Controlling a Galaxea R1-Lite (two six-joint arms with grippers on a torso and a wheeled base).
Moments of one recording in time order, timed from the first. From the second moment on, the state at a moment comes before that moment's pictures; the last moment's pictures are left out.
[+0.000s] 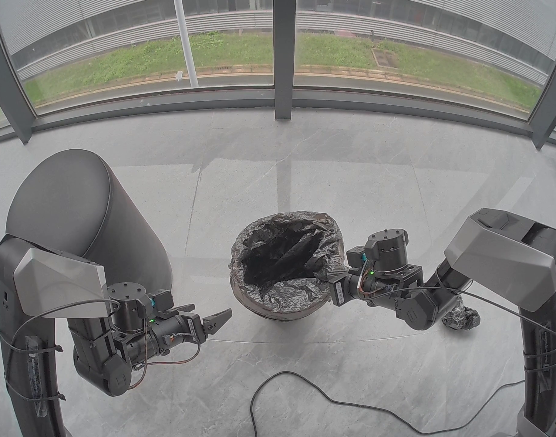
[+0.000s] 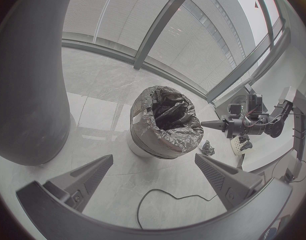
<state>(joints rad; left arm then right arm) -0.29 2.31 -0.41 -1.54 -0.30 -0.29 0.47 2.37 -1.09 -0.82 0.05 -0.03</state>
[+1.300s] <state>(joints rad) -0.32 2.08 -0.33 -1.54 -0.29 -0.37 -0.22 2.22 -0.73 -0.77 0.09 -0.41</state>
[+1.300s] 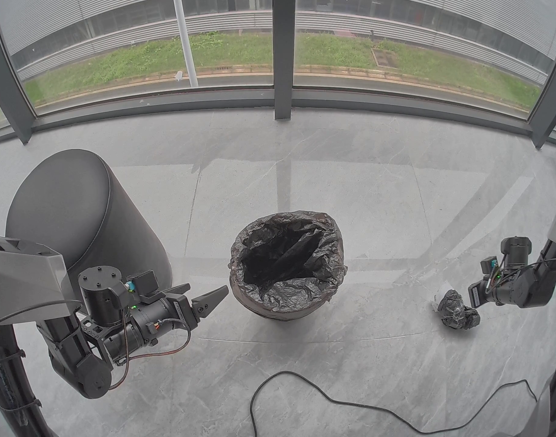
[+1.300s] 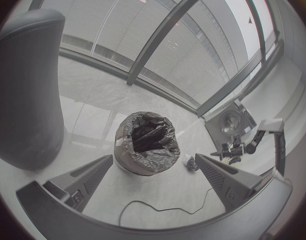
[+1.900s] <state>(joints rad) -0.41 2.05 -0.33 -1.54 -0.29 -0.46 -0.31 2.28 -0.85 -0.67 0.13 -0.50</state>
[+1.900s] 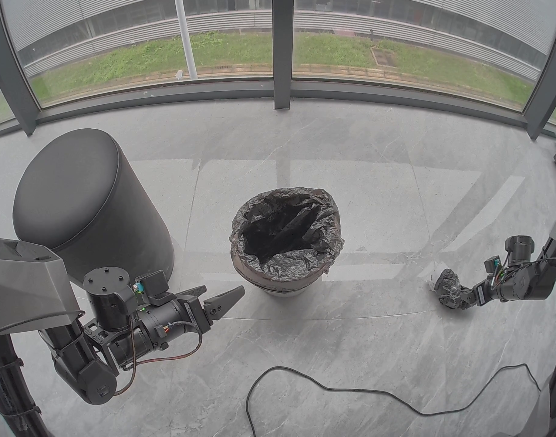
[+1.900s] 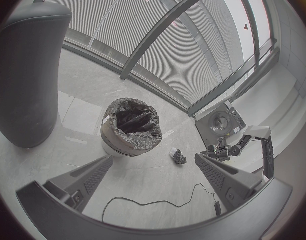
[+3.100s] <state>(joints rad) -0.44 2.10 -0.36 -1.54 -0.26 -0.36 -0.44 2.73 -1.95 0.16 0.29 -1.00</state>
